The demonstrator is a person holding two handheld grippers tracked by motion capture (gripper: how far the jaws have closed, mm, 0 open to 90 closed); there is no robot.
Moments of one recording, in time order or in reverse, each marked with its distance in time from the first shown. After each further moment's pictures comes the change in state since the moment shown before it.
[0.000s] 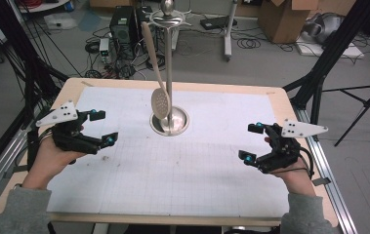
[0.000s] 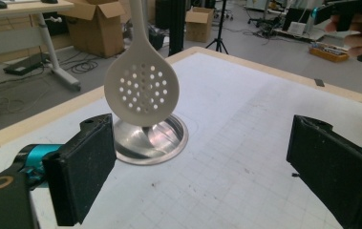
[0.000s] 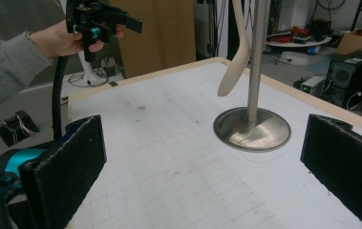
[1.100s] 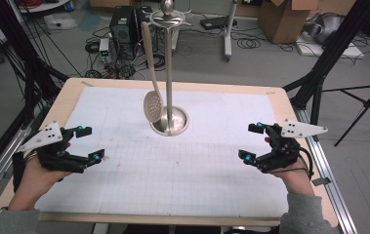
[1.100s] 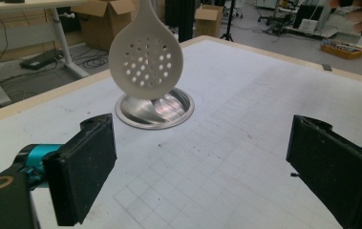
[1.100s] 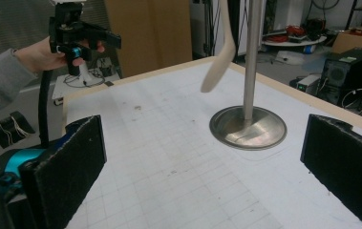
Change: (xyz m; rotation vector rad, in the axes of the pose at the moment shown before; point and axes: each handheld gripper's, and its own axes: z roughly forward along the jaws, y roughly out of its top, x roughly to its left) left arm -0.008 -0.042 -0.033 -0.029 0.044 0.000; right arm -0.001 -0.002 0.000 -0.003 -0.016 -0.001
